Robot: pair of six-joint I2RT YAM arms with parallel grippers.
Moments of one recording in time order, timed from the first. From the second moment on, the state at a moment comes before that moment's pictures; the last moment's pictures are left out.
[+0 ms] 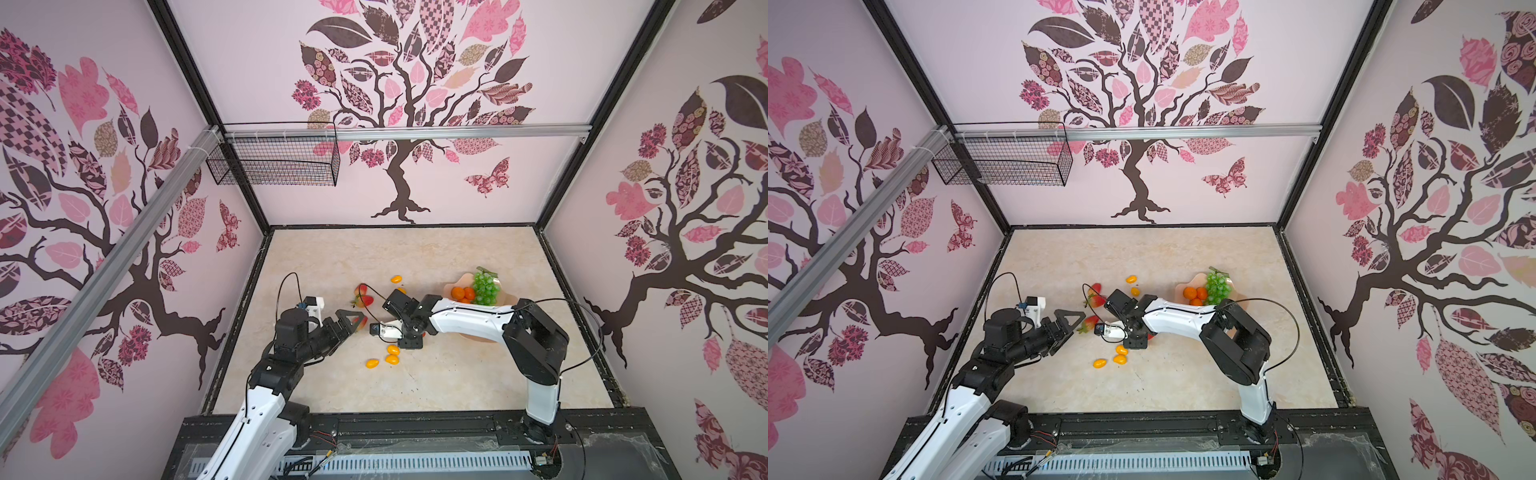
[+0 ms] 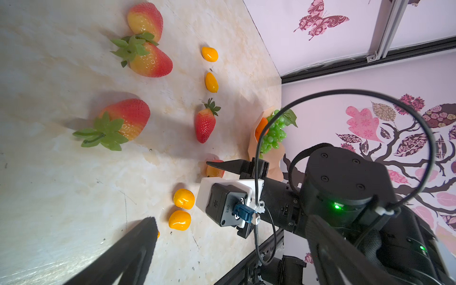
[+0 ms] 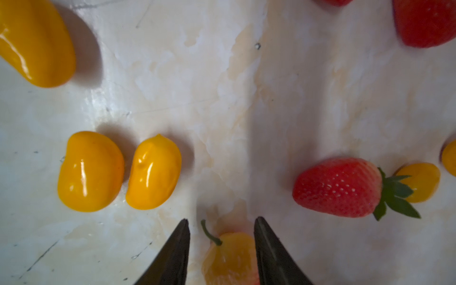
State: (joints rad) left arm -0.24 0.64 0.46 -0.33 0.50 -0.96; right arm 0.94 1.92 1.31 -0.64 0.06 -0.65
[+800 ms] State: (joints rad) left arm -0.23 0.64 0.46 -0.33 0.50 -0.96; right arm 0.94 1.97 1.33 -0.64 0.10 -0.63
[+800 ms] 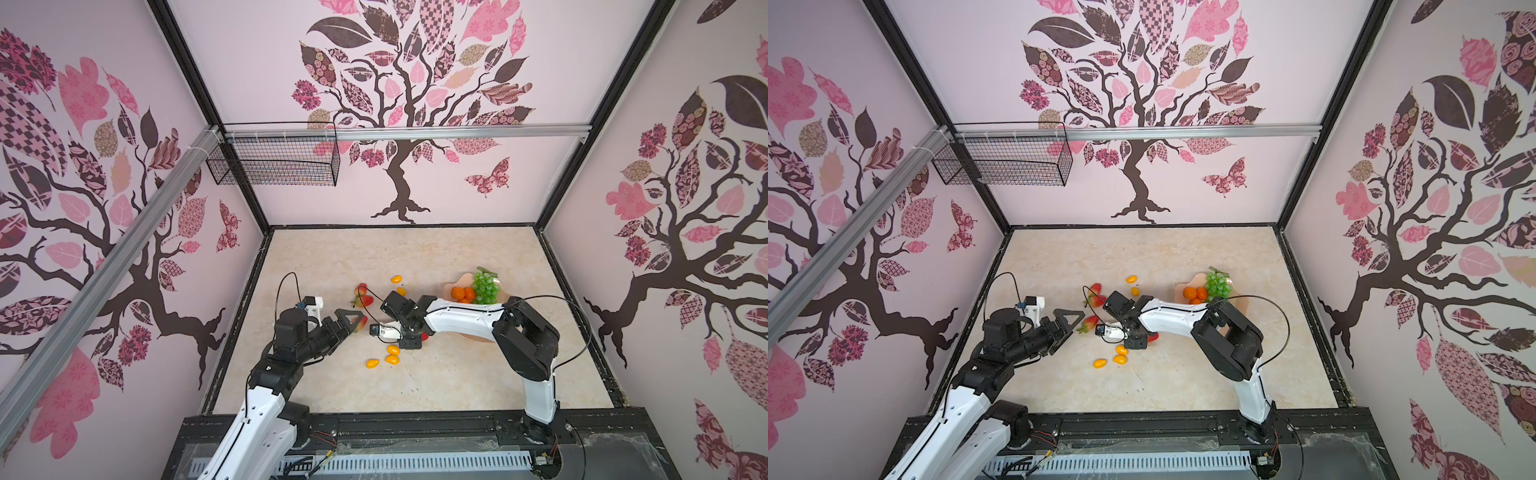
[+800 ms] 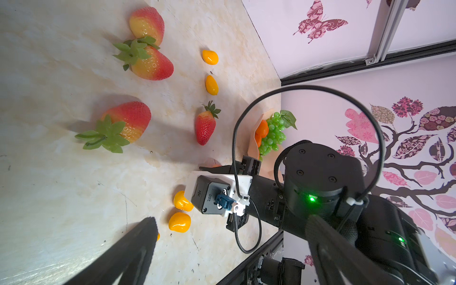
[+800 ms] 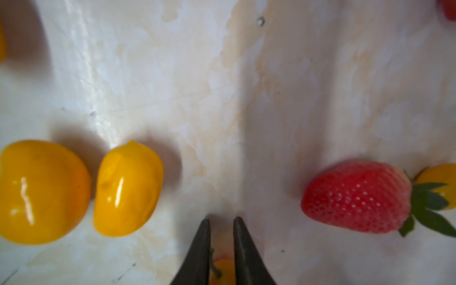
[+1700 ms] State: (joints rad) left arm -0.36 0.80 0.61 -0.40 0.42 -0.80; right arm 0.88 1.61 1.18 -0.42 0.17 -0.14
